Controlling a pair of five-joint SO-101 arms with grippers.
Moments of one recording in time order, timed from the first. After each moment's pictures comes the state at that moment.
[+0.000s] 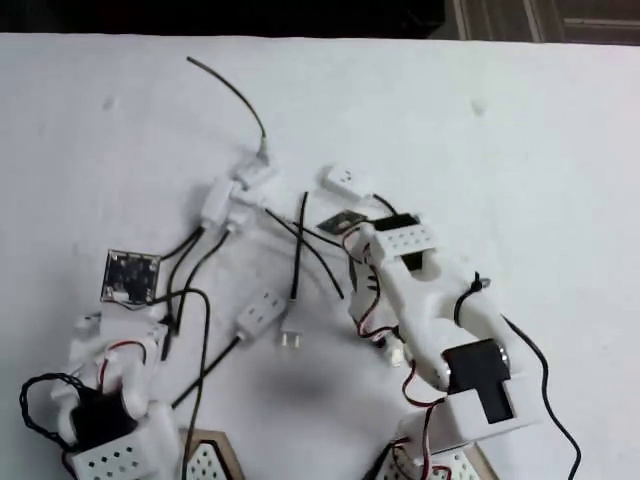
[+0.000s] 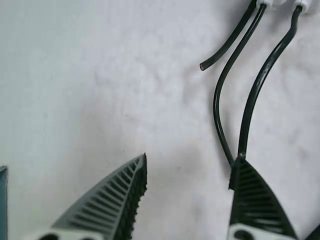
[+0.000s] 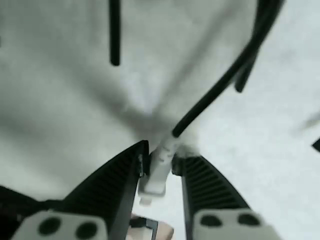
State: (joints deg) left arm -26.9 -104.0 90.2 72.8 -27.9; right arm -17.9 2.3 34.8 78.9 23.7
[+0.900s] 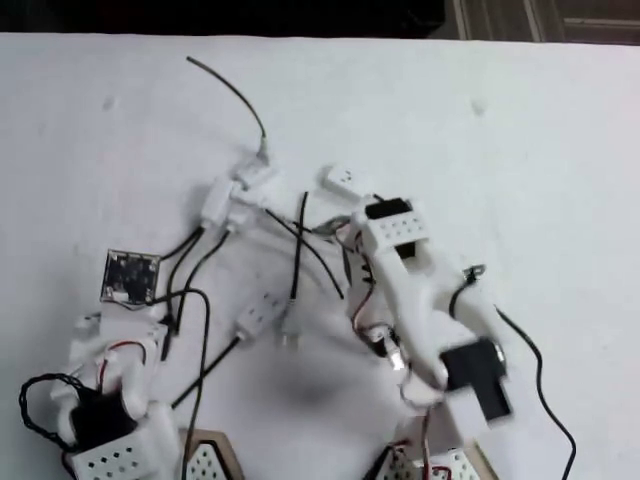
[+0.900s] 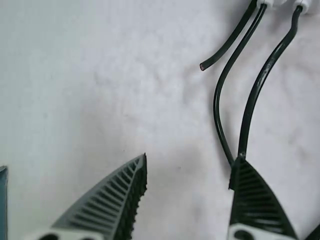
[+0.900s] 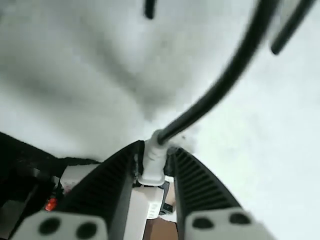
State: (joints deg) left arm -26.9 -104.0 90.2 72.8 -27.9; right arm -20.3 -0.2 29.0 91.8 23.8
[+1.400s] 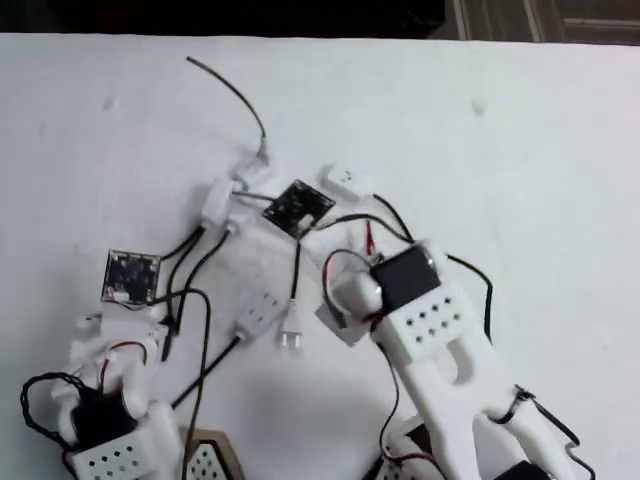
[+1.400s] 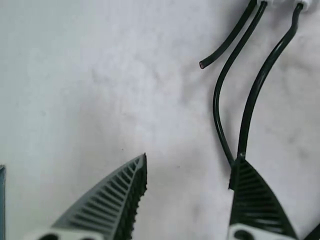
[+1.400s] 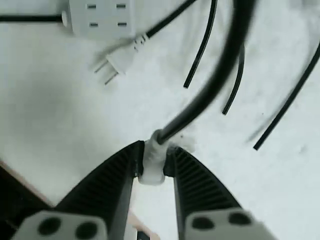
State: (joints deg) left arm -26.9 -104.1 90.7 72.8 -27.9; right arm -34.5 -35.0 31.3 87.5 19.8
